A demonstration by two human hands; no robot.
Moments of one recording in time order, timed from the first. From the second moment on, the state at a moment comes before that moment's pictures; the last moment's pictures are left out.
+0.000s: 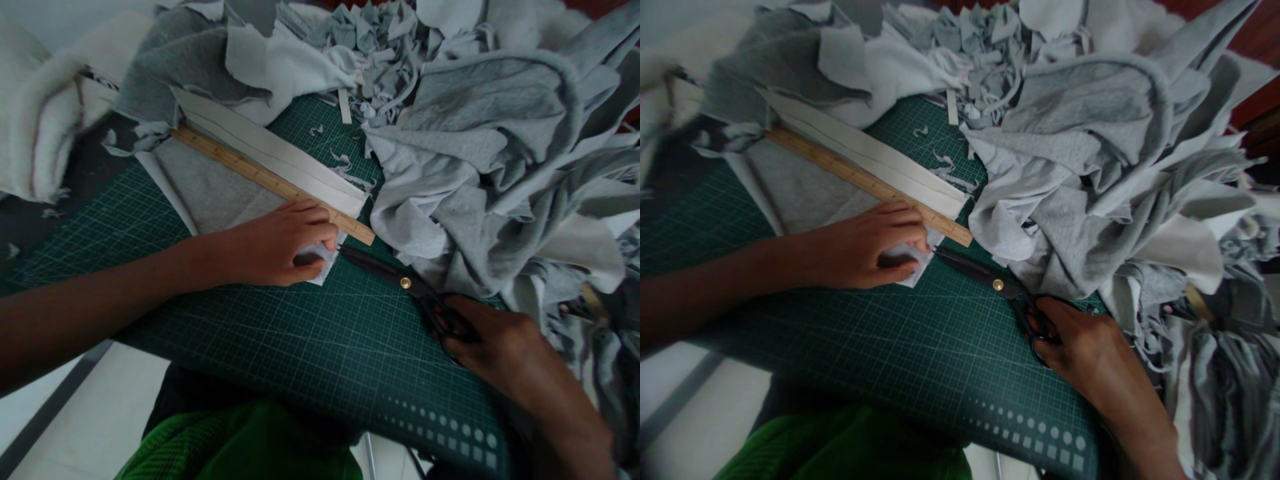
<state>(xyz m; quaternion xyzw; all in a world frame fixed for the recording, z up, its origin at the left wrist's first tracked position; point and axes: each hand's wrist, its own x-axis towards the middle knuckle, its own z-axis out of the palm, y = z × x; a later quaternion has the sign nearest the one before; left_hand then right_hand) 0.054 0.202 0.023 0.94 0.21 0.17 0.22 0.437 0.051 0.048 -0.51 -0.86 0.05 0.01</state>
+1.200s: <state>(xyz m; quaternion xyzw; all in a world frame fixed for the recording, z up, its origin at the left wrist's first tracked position) 0.054 0.203 0.023 0.94 0.20 0.17 0.23 0.432 0.048 0.057 -0.49 -0.87 -0.01 0.04</state>
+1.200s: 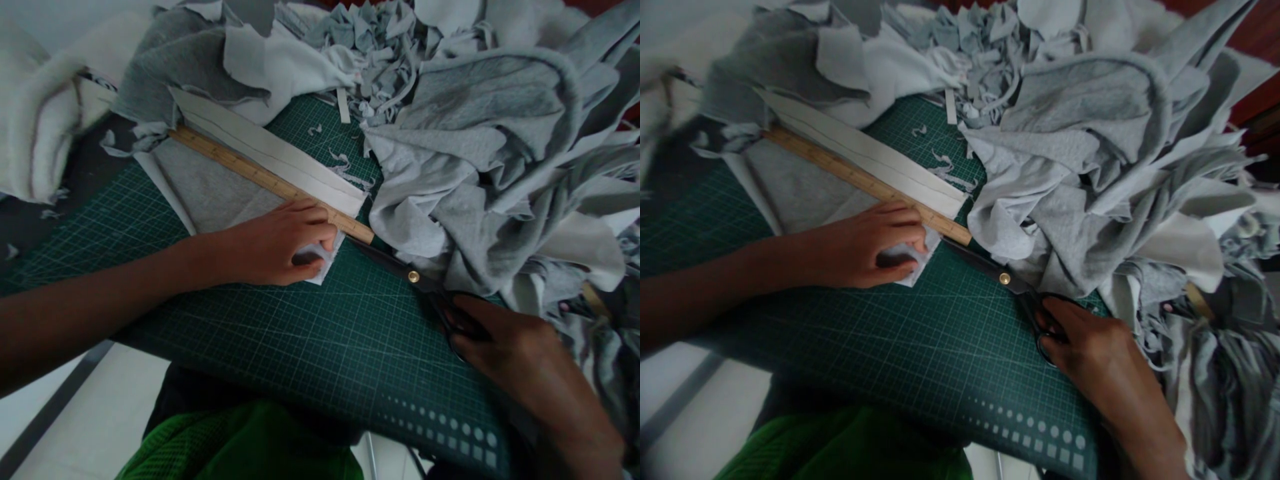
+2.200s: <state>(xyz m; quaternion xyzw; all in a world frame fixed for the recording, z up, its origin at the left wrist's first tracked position) 0.047 0.209 0.028 0.93 0.18 0.14 0.28 0.434 0.046 0.059 -0.50 -0.86 0.00 0.03</state>
